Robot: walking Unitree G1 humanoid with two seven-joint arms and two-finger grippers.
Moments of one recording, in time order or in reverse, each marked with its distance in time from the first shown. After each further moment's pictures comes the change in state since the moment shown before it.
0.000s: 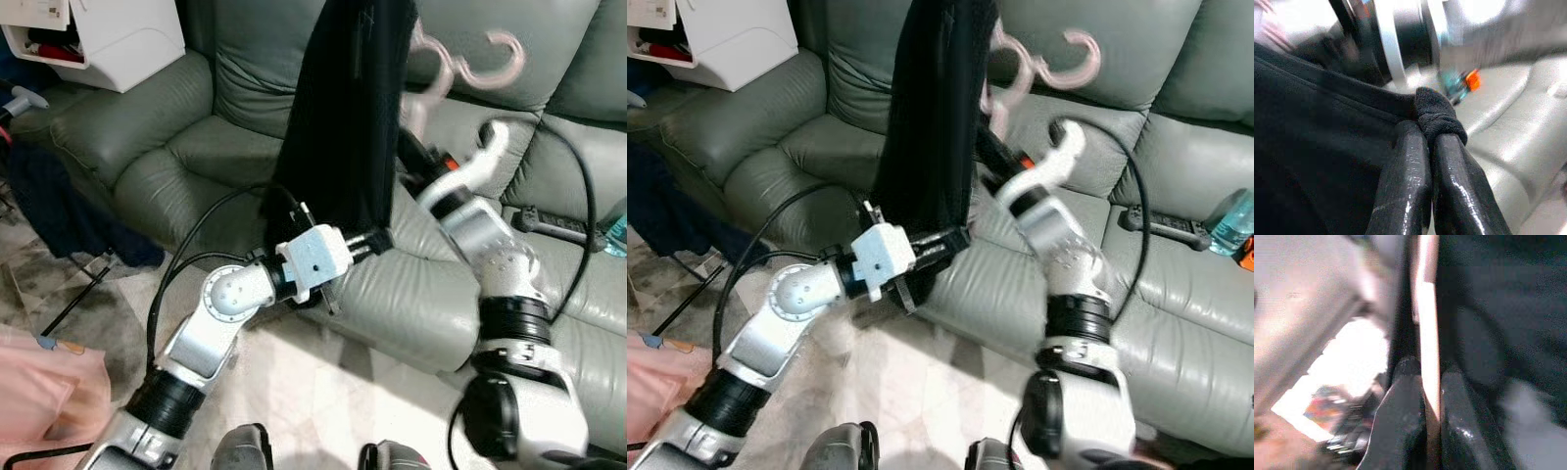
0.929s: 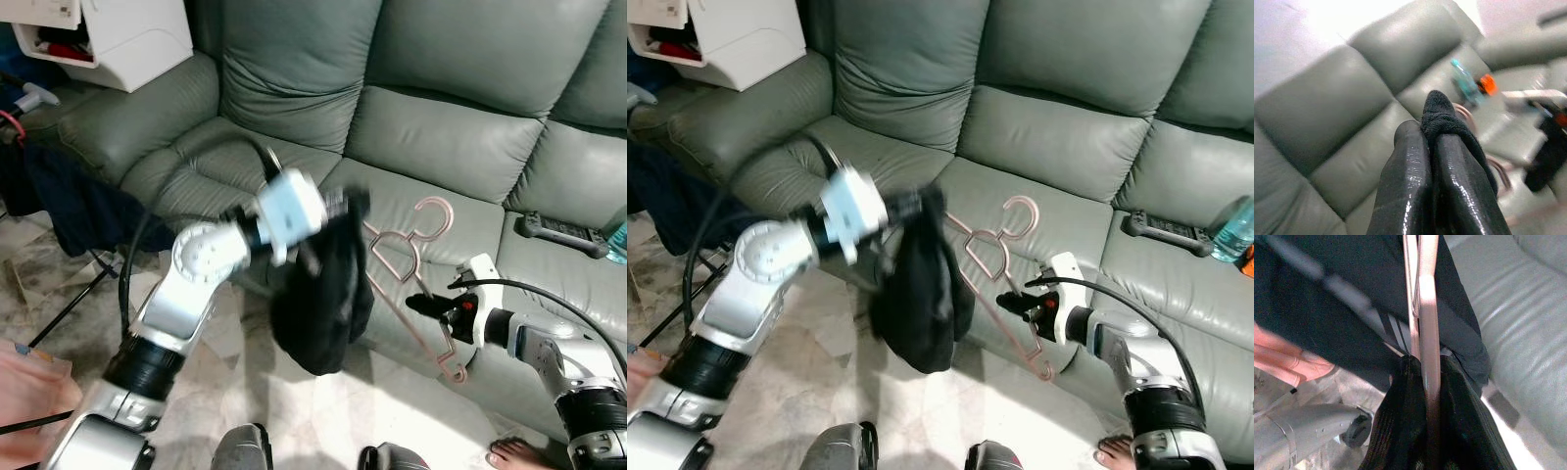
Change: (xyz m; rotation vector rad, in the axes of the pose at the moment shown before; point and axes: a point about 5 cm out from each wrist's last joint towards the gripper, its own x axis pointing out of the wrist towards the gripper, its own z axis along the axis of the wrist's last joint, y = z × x) left arm -0.015 0.041 0.017 0.010 -0.043 -0.016; right arm -0.168 -0.099 -0.037 -0.463 0.830 -0.347
